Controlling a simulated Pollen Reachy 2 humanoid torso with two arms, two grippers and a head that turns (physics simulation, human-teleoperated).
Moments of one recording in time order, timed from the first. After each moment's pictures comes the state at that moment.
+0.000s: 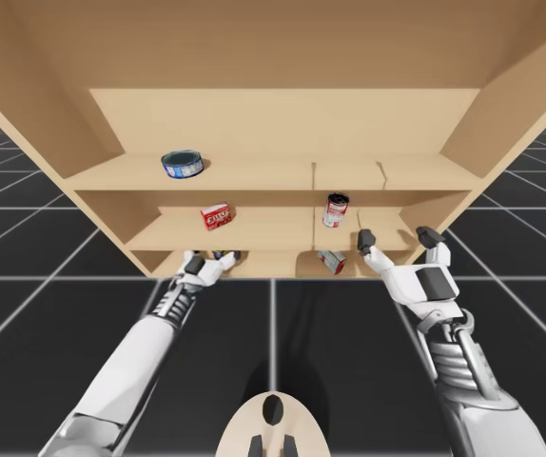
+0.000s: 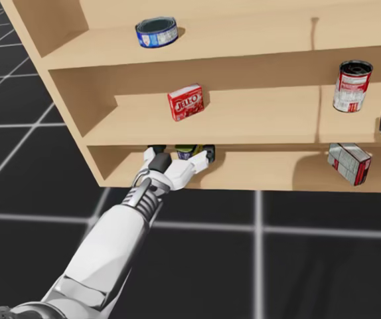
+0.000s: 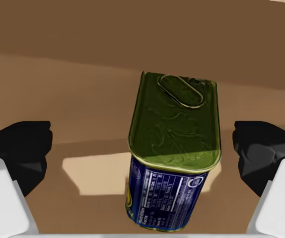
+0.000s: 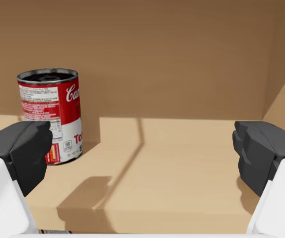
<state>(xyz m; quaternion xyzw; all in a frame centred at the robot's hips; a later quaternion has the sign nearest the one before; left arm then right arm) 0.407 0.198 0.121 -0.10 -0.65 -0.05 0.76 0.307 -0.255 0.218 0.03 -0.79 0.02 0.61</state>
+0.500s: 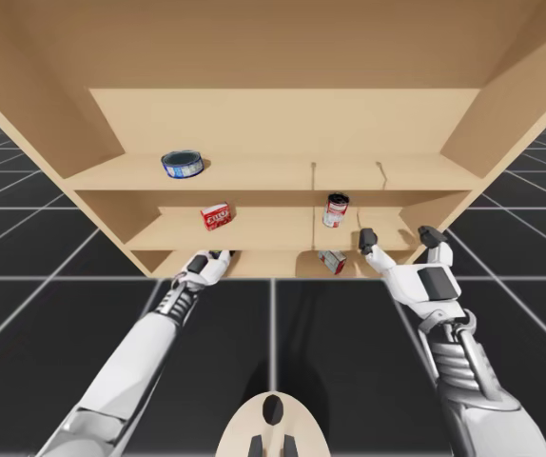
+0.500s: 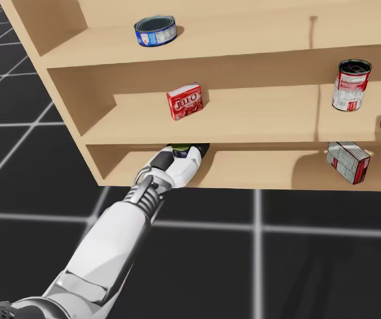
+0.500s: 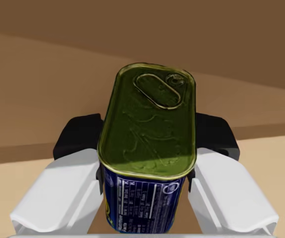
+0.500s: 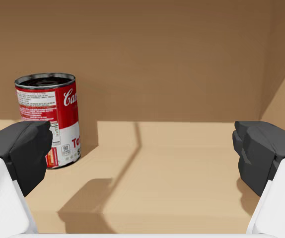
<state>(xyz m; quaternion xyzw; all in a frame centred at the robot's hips) 0.411 0.195 0.120 -0.13 -0.63 -0.05 0.76 0.307 -0.256 0.220 0.03 -0.79 0.02 0.61</state>
